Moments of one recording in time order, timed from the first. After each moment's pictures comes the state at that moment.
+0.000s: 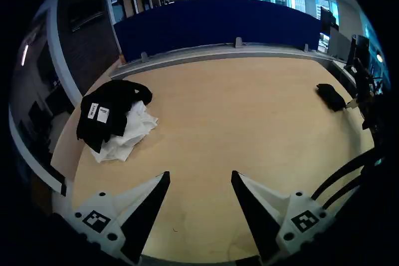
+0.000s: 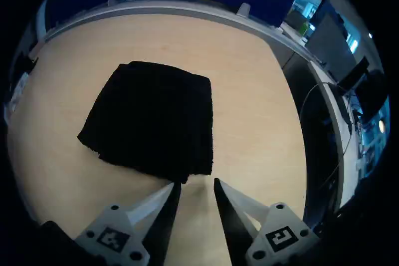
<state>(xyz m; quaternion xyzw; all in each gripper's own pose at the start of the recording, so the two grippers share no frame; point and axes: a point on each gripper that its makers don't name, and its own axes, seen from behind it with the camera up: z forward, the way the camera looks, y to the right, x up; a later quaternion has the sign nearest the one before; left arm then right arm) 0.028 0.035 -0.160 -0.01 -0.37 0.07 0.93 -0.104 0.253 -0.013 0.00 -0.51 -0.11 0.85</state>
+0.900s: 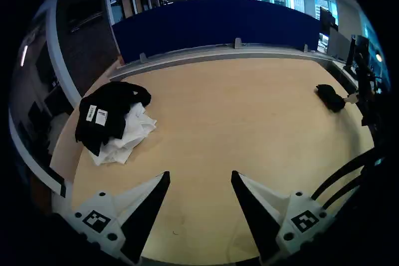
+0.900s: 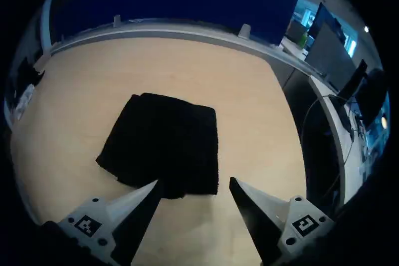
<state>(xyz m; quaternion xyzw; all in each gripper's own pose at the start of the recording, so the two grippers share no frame) 0.031 0.036 -0.154 -0.01 -0.37 0.07 0.93 -0.075 0.229 0.016 0.02 -0.45 -0.09 0.89</state>
